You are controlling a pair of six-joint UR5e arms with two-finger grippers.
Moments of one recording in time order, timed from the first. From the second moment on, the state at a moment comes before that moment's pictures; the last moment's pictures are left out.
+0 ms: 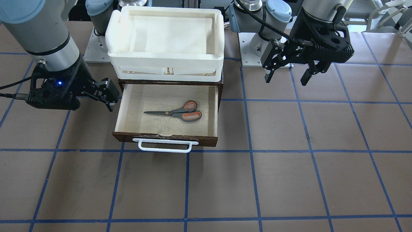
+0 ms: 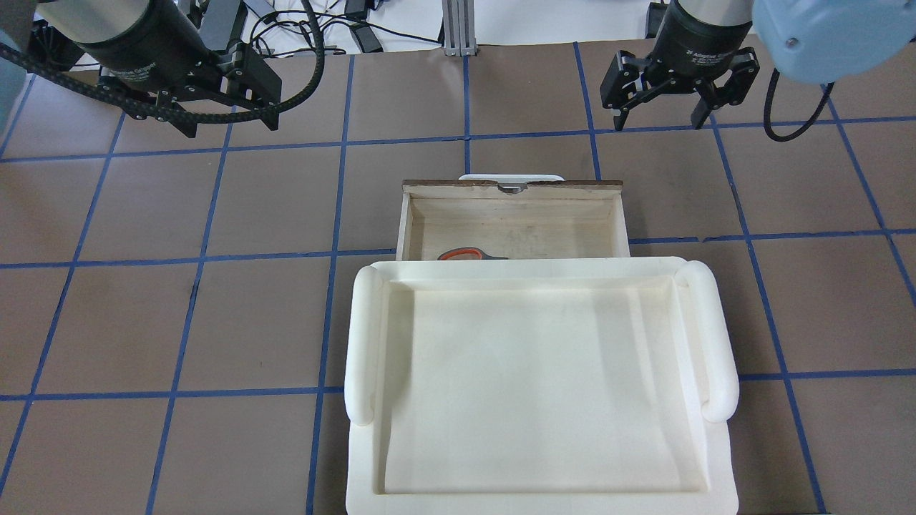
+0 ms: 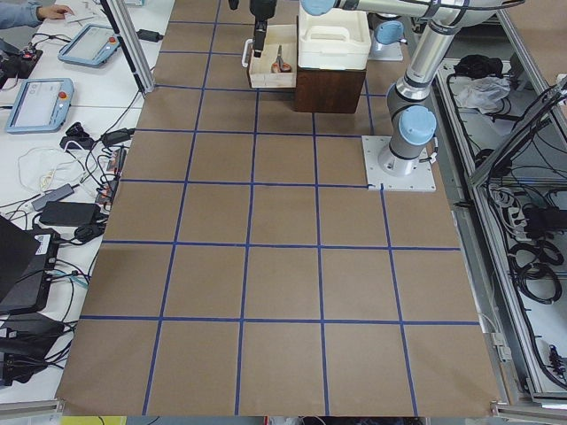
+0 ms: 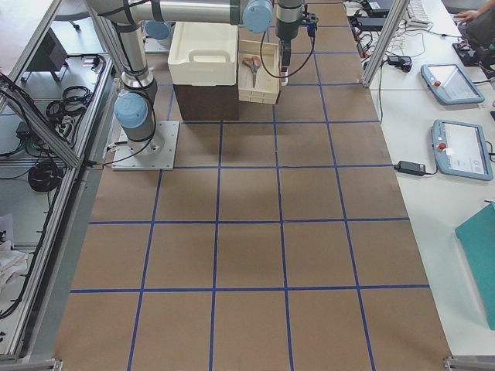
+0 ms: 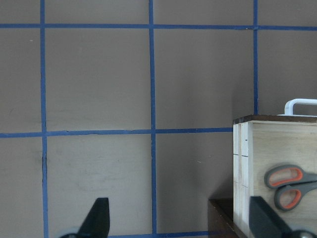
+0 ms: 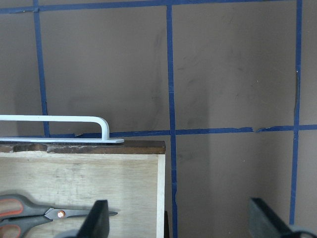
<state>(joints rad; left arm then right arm) -1.55 -1.55 -1.51 -1.52 1.51 0.01 1.58 -1.43 1.47 -1.64 -1.56 0.03</state>
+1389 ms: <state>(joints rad) -1.56 -1.55 -1.52 -1.55 1.54 0.00 1.58 -1.49 1.48 -1.57 -1.58 0.04</state>
